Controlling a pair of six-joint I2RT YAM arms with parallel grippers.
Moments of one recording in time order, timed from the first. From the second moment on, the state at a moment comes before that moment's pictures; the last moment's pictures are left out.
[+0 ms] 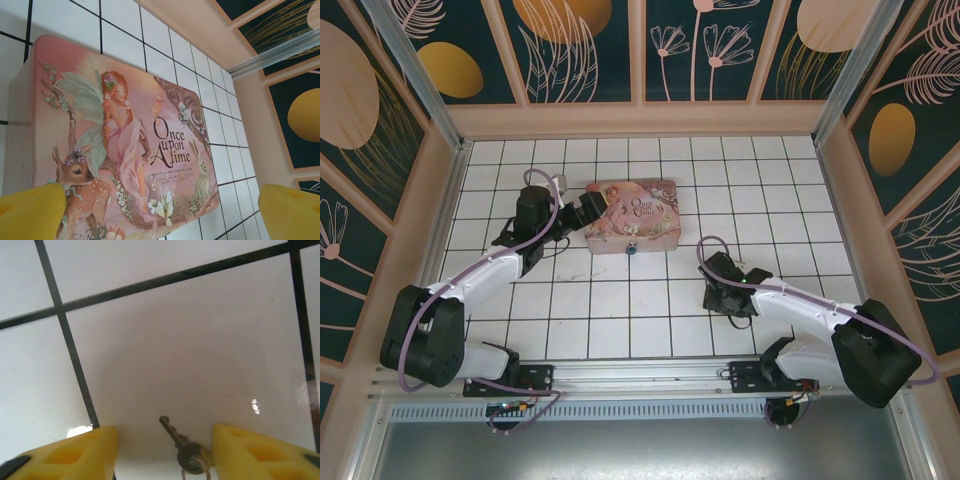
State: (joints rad) left arm -0.34 1.37 0.74 0.19 0.36 -0.82; right arm 0.72 1.20 0.50 -0.61 0.19 0.86
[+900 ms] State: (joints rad) left arm -0.34 1.38 0.74 0.20 0.40 -0.81; right arm 0.82 1.29 0.55 -0.48 0.17 0.94
